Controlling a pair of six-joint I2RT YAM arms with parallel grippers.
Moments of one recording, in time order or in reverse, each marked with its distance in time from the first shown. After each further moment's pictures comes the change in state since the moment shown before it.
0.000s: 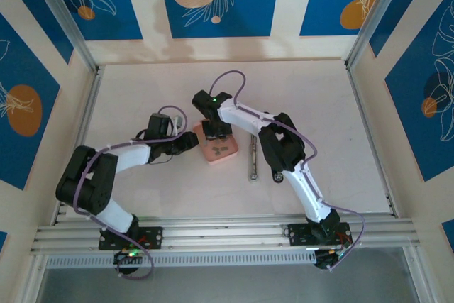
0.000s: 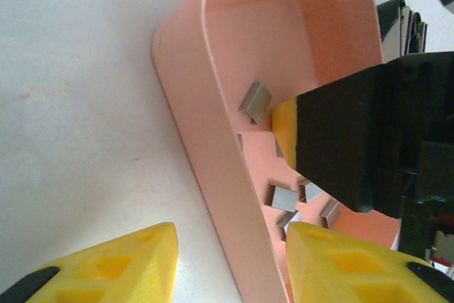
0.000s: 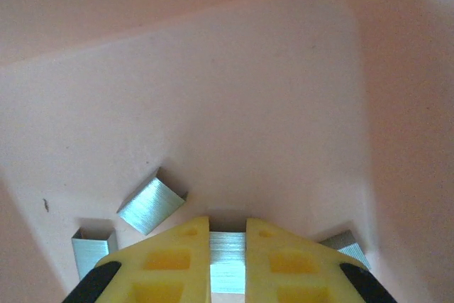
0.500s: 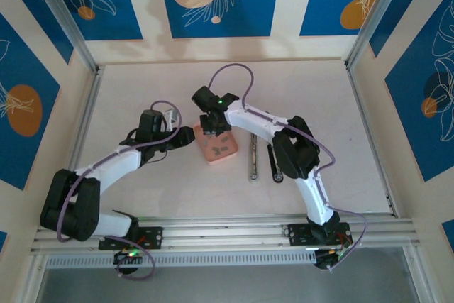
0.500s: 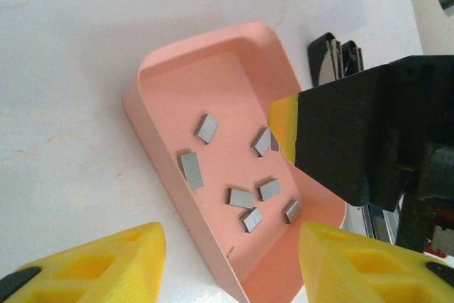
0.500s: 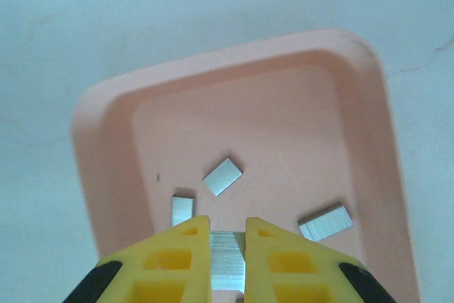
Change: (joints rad) left arm 0.002 -0.240 0.003 -0.113 -0.064 0.095; right arm 0.040 -0.245 -0.203 0.214 0.081 0.004
